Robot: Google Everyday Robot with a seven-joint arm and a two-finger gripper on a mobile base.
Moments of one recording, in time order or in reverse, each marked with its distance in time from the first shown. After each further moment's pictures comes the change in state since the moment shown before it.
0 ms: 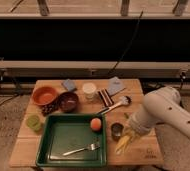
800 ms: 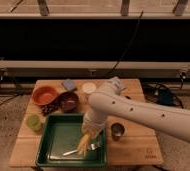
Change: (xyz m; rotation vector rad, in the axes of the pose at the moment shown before) arm -0.100 -0.147 0.048 -0.019 -0.032 -0.227
